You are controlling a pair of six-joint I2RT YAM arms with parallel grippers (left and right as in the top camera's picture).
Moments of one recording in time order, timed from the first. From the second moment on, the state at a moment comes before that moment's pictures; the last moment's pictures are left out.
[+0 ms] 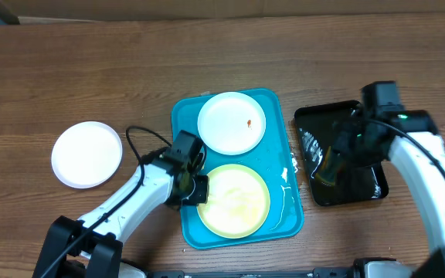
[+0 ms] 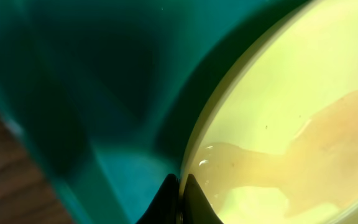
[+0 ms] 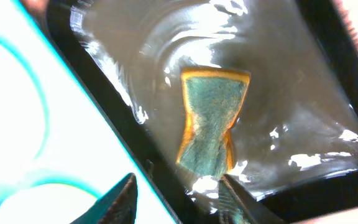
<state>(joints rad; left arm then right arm) -0.42 1.51 0.81 -0.80 0.19 -0.35 0.01 1.43 1.13 -1.05 -0.15 0.49</state>
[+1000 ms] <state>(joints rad) -0.99 1.77 1.41 -0.35 -0.60 -0.20 -0.30 1.34 1.15 -1.18 -0.39 0.47</state>
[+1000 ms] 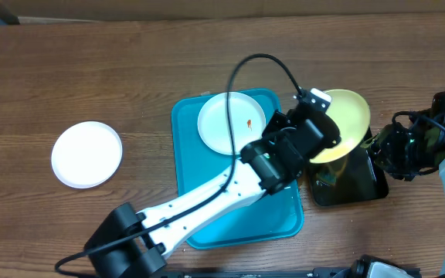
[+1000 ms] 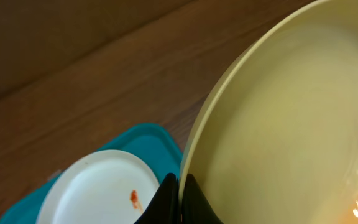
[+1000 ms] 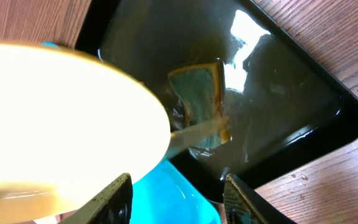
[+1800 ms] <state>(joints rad) -1.07 1.77 1.48 -0.13 -0.88 0.35 -0.31 1.34 1.15 -1.19 -0.39 0.45</state>
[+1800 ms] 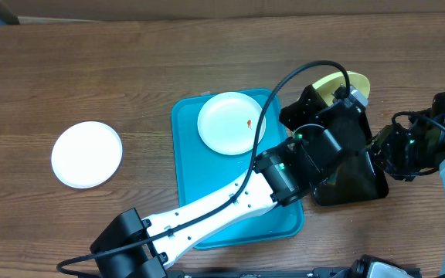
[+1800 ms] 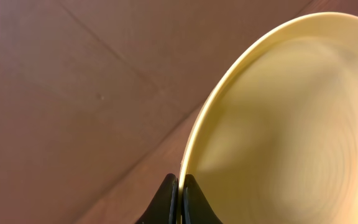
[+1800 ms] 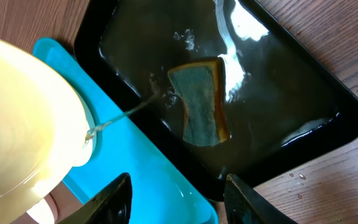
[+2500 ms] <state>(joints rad) -1.08 1.77 1.48 -0.10 -0.91 0.42 -0.31 1.34 1.15 -1.19 -0.39 0.44</state>
